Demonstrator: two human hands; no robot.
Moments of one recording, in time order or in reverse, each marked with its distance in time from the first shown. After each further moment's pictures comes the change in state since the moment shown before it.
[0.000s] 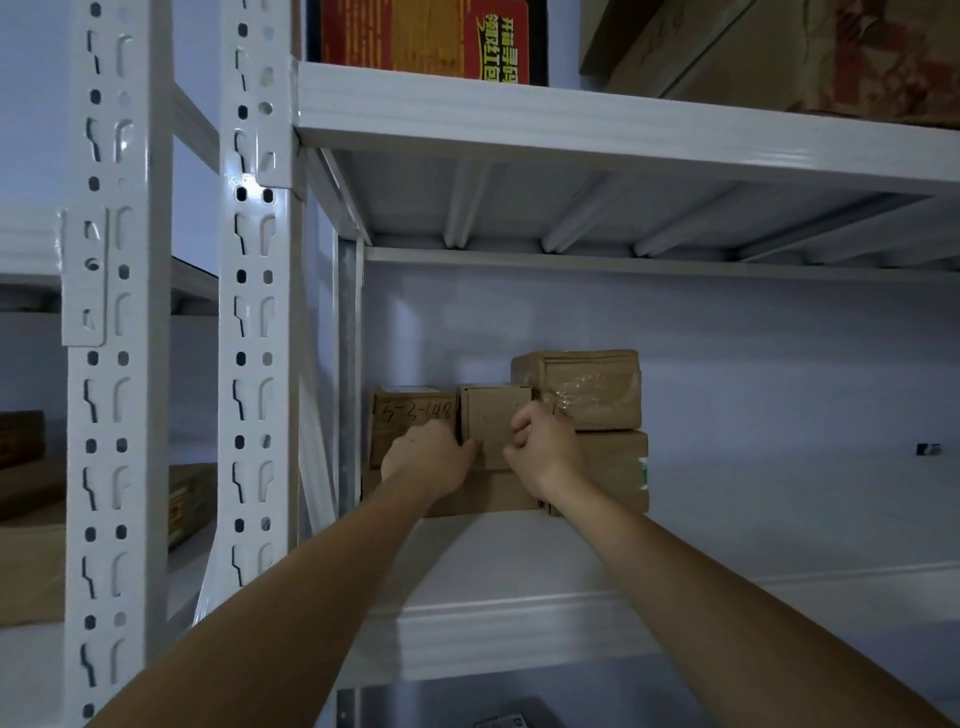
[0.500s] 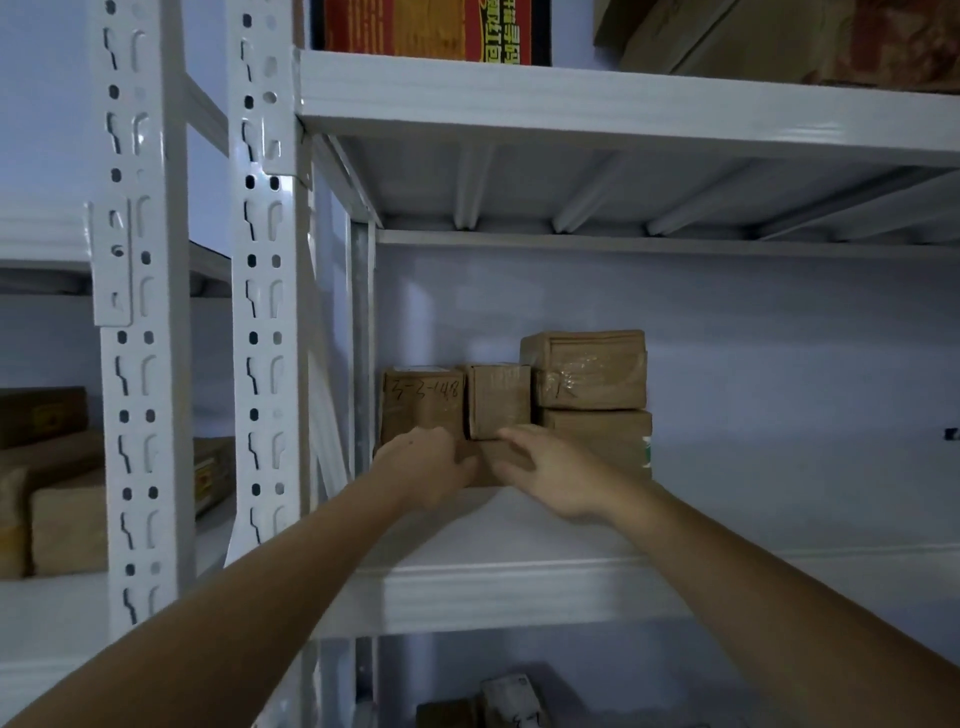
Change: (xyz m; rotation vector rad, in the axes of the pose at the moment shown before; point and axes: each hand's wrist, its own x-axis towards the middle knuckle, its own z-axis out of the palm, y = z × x) left_hand -0.040 -0.009 -0.019 0.232 -0.191 0.160; right_hand -0.045 0.008 -0.035 -0.187 -0.409 -0.292
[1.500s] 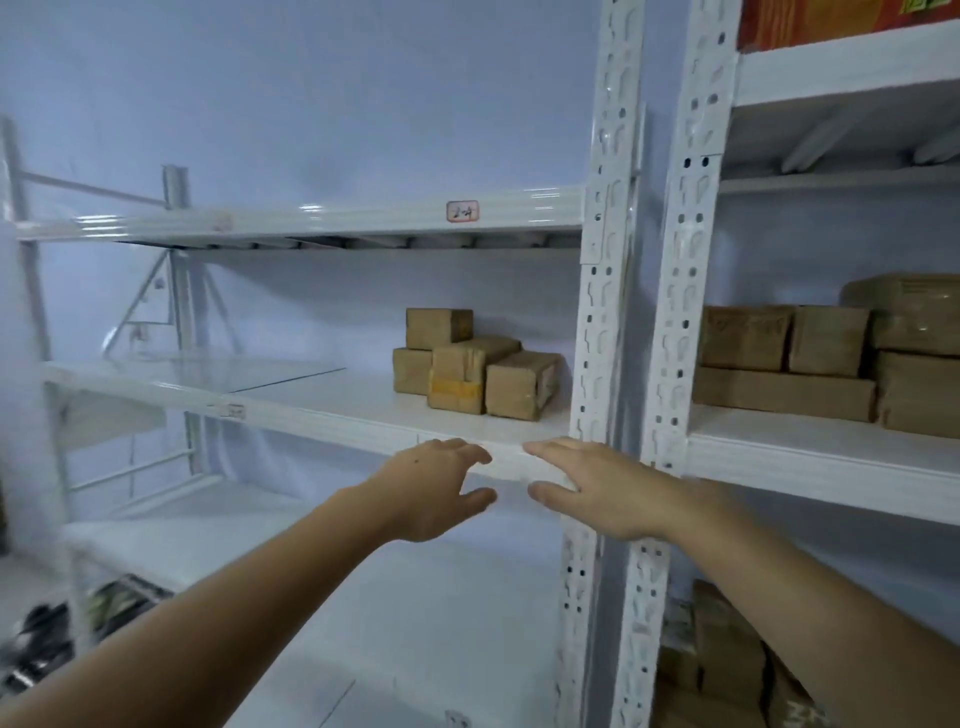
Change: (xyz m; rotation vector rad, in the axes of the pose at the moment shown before) left_hand -0.395 -0.191 -0.126 0.229 -0.089 -0.250; right_hand -0.112 -0.310 0.129 -0.024 -0.364 -0.453
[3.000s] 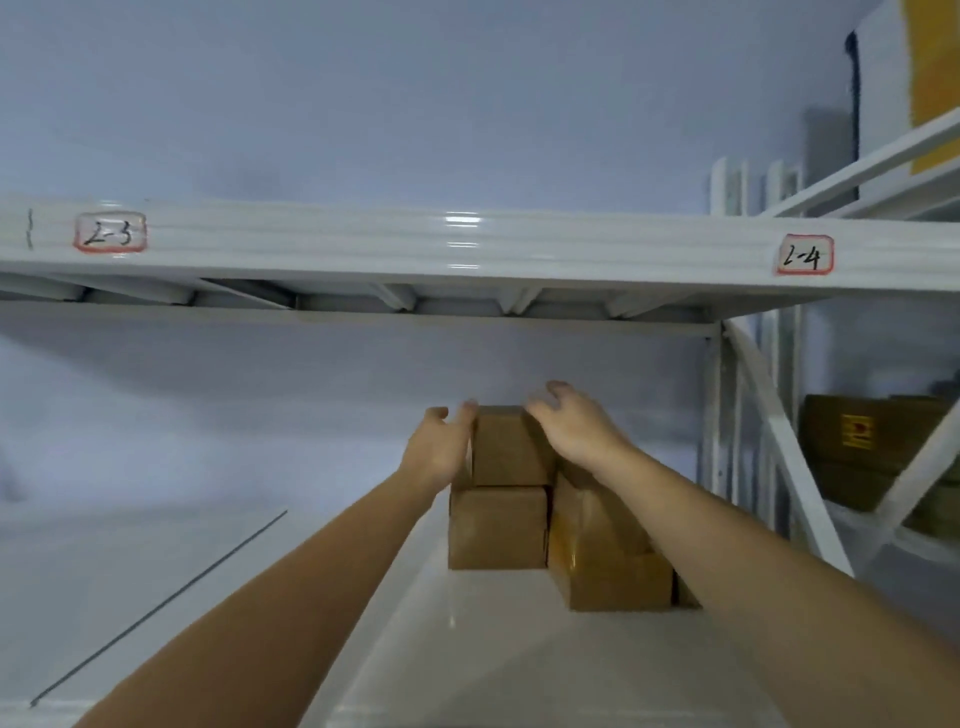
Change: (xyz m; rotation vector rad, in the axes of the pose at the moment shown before) left_hand 0.370 -0.350 -0.003 -1.115 0.182 -0.092; right_hand 0.475 -0.044 -0.022 0.298 0.636 0.572
